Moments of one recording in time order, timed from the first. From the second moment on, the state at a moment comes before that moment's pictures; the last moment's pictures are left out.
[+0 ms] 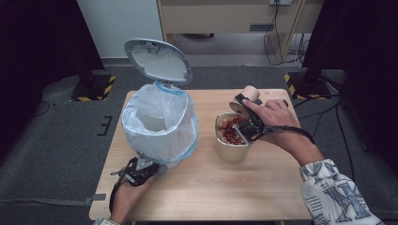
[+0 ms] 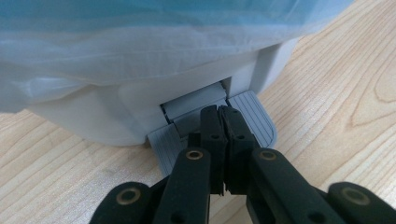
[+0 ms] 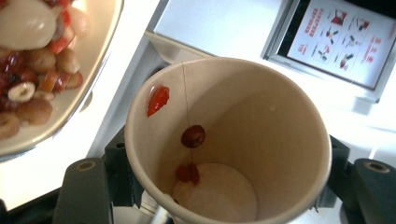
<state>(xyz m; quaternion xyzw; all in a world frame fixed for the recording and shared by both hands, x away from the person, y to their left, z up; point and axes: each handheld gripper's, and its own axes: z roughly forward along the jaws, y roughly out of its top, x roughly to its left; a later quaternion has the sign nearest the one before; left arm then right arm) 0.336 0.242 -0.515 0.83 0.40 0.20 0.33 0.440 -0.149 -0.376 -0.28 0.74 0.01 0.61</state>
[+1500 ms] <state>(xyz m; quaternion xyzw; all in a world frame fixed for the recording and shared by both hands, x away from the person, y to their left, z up) 0.336 0.242 -0.516 0.83 0.40 0.20 0.33 0.451 -0.129 -0.319 -0.08 0.80 0.31 0.51</state>
